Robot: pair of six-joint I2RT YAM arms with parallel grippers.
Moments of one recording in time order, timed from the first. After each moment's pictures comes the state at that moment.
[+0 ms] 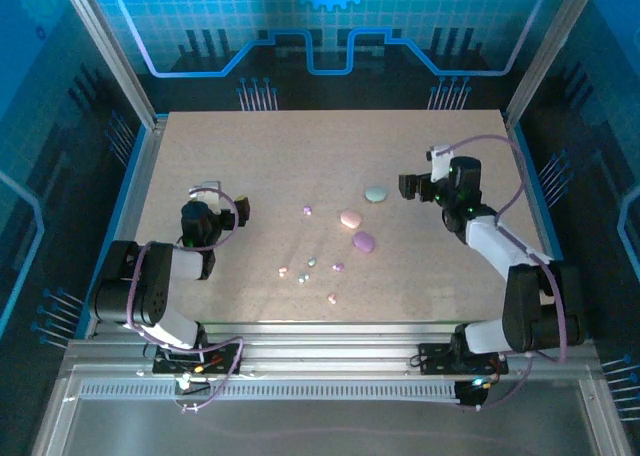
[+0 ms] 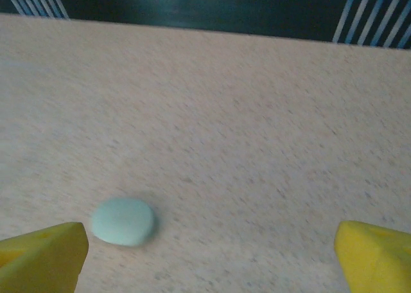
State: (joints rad) left arm 0.01 1.55 0.36 0.84 0.02 -0.11; right arm 0.08 1.39 0.81 0.08 -0.19 -0.01
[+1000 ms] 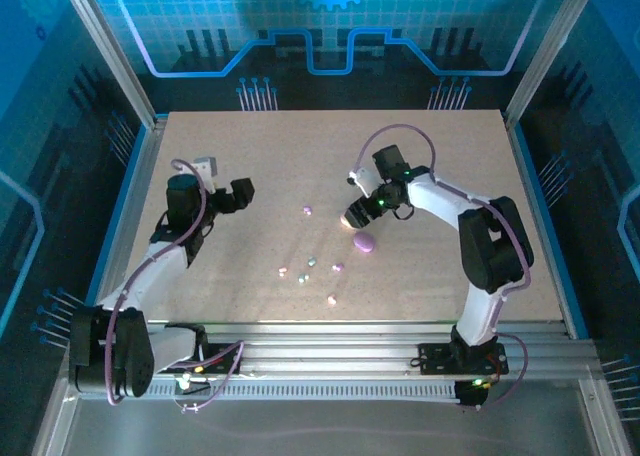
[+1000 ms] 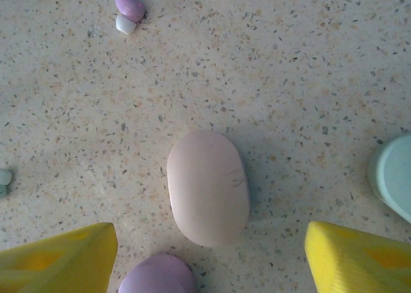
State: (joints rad) left arm -0.01 1.16 0.61 0.11 0.20 -0.35; right arm 0.39 1.84 1.27 -0.56 -0.34 -0.28
